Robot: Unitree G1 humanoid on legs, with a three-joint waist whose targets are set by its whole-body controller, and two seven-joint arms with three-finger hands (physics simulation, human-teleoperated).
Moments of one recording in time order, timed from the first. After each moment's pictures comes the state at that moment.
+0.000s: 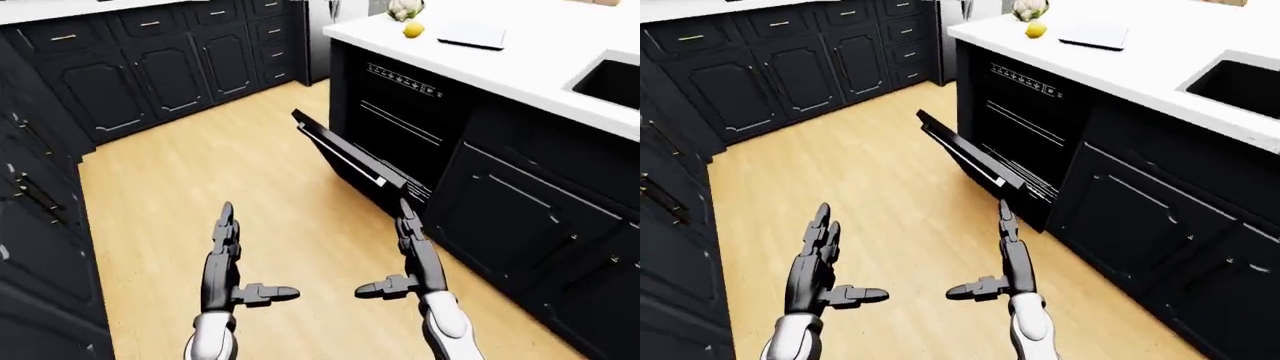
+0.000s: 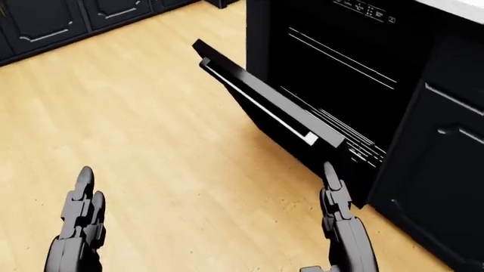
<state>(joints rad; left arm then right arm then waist) 0.15 0.01 0.04 -0.10 0.02 -0.08 -0.02 0.07 0.00 0.04 -0.05 -0.10 0.06 0.04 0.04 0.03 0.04</state>
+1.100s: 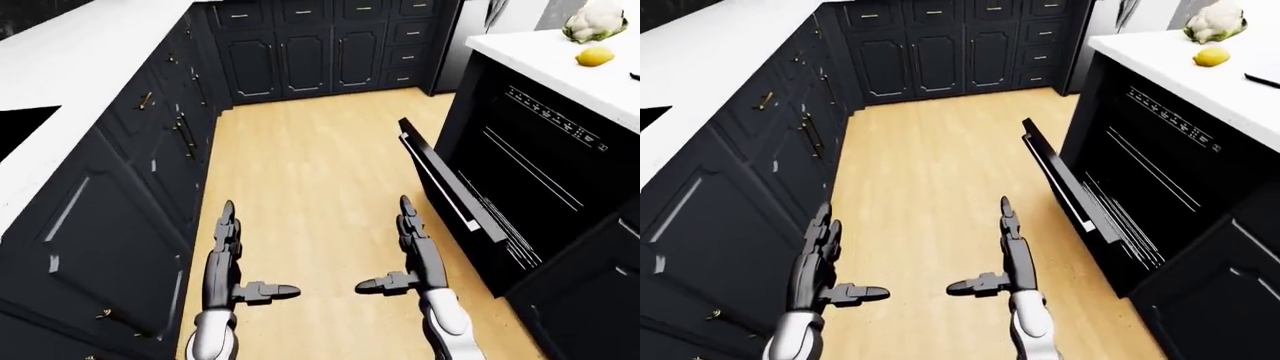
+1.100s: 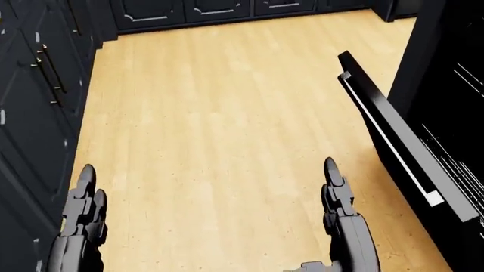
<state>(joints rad) 0.14 0.01 0.04 -0.08 0.03 -0.08 -0.02 0.06 0.00 0.03 -0.05 -0.08 0.06 0.04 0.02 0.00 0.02</state>
